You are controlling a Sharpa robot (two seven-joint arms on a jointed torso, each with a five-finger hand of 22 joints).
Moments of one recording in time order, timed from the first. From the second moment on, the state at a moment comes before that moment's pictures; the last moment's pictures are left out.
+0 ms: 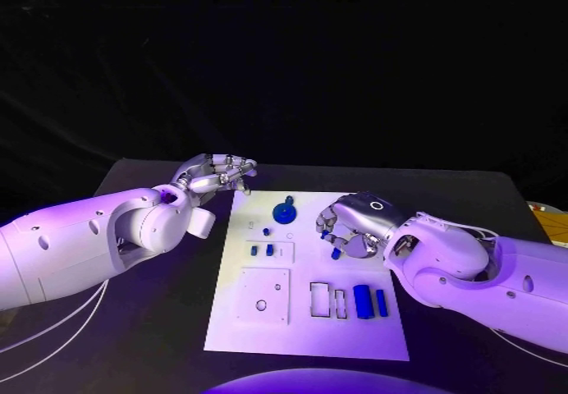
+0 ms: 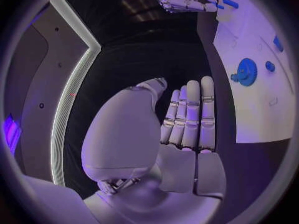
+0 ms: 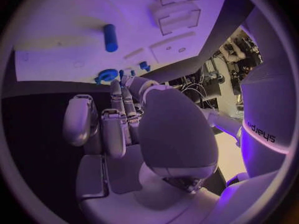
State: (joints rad) left arm 1.15 -0.93 -0.02 1.52 -0.07 -0.22 0.31; left_hand 1.47 -0.22 0.43 0.28 0.22 0.83 0.21 0.35 0.20 0.89 0.14 0.51 0.16 0.96 0.08 1.08 0.42 0.17 0.88 0.17 0.76 0.67; right arm 1.16 -0.85 -0.13 1.79 -1.77 -0.38 -0.22; right_hand 1.44 -0.18 0.58 0.06 0.17 1.06 0.14 0.22 0.49 1.17 0.09 0.21 0.19 1.47 -0.01 1.46 1.30 0.09 1.39 0.09 1.21 1.31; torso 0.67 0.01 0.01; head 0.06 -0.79
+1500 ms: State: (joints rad) left arm 1.15 -0.91 -0.02 1.54 0.02 -0.23 0.32; left_hand 1.47 -0.22 0.44 0.28 0.22 0.83 0.21 0.35 0.19 0.88 0.15 0.52 0.16 0.95 0.08 1.08 0.42 0.17 0.87 0.17 0.75 0.66; right arm 1.01 -0.66 -0.15 1.73 -1.74 -0.40 -0.19; right_hand 1.42 -0.18 0.58 0.06 0.18 1.06 0.14 0.22 0.49 1.18 0.09 0.20 0.19 1.47 -0.01 1.46 1.30 0.09 1.39 0.09 1.21 1.31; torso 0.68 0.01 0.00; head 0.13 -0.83
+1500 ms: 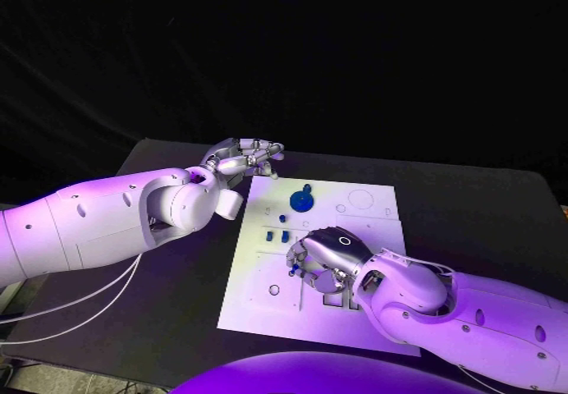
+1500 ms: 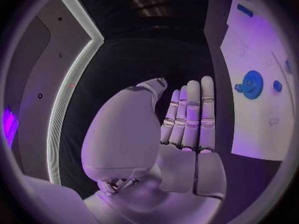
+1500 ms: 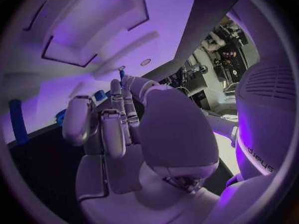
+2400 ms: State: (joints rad) left arm 1.15 -0.91 -0.02 1.54 0.02 -0.23 0.32; left_hand 1.47 -0.22 0.44 0.28 0.22 0.83 0.21 0.35 0.19 0.88 0.15 0.52 0.16 0.95 0.08 1.08 0.42 0.17 0.87 0.18 0.74 0.66; right arm 1.00 -0.64 -0.15 1.70 -1.75 -0.39 -0.18; right_hand 1.42 -0.19 0.58 0.06 0.18 1.06 0.14 0.22 0.49 1.19 0.08 0.20 0.19 1.47 -0.01 1.46 1.30 0.09 1.39 0.09 1.21 1.31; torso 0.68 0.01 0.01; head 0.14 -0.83
